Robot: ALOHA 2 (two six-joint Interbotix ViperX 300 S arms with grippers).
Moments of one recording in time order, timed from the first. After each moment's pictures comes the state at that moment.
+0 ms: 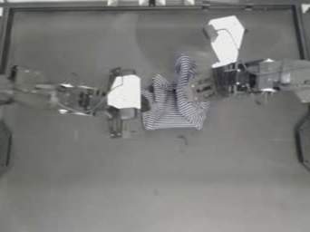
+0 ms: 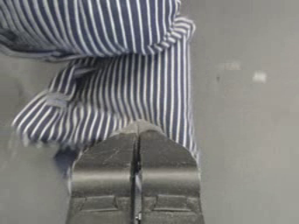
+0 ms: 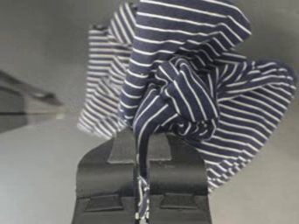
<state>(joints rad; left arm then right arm) 0.23 0.00 0.66 0.56 -0.02 -0.36 -0.25 -0.13 0.56 -0.26 0.59 1.20</state>
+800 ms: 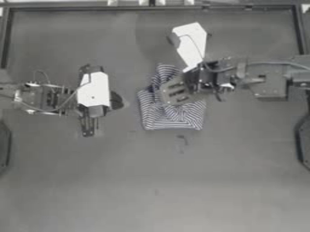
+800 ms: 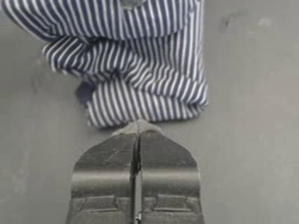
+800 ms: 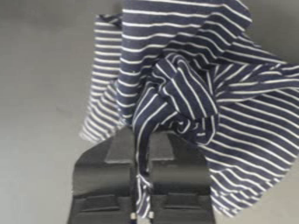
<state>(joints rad) 0.25 -0.17 0.80 0.56 0.04 -0.36 -0.24 0.08 0.39 -0.11 0.62 1.06</state>
